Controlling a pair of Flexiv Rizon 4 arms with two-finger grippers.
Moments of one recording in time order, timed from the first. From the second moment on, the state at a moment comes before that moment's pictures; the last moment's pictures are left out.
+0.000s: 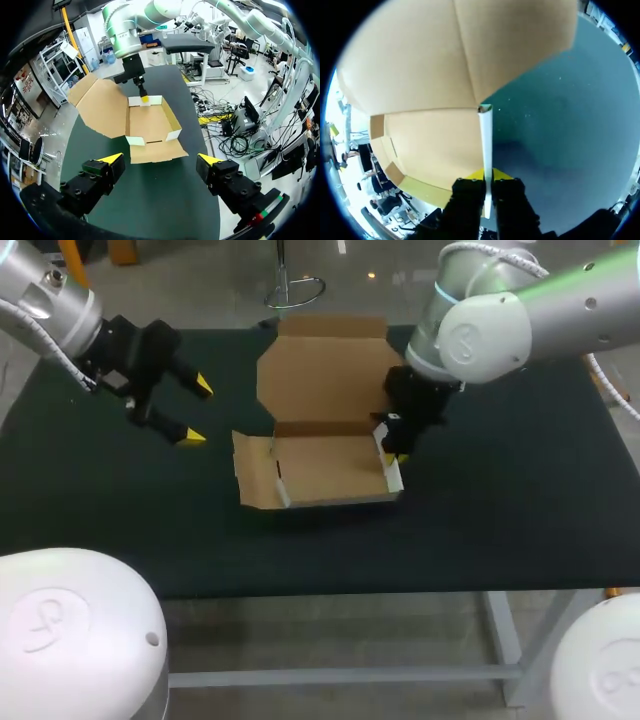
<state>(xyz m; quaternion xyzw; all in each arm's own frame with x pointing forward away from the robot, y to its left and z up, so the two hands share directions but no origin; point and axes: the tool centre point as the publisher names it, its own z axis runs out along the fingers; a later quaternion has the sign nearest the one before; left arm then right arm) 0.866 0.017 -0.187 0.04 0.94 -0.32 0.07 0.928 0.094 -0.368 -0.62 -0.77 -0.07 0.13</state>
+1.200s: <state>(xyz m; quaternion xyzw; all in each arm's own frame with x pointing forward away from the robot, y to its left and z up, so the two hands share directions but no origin) 0.866 0.019 -0.232 0.01 0.94 -0.33 0.03 0.917 0.096 -0.388 -0.67 -0.73 0.04 0.11</state>
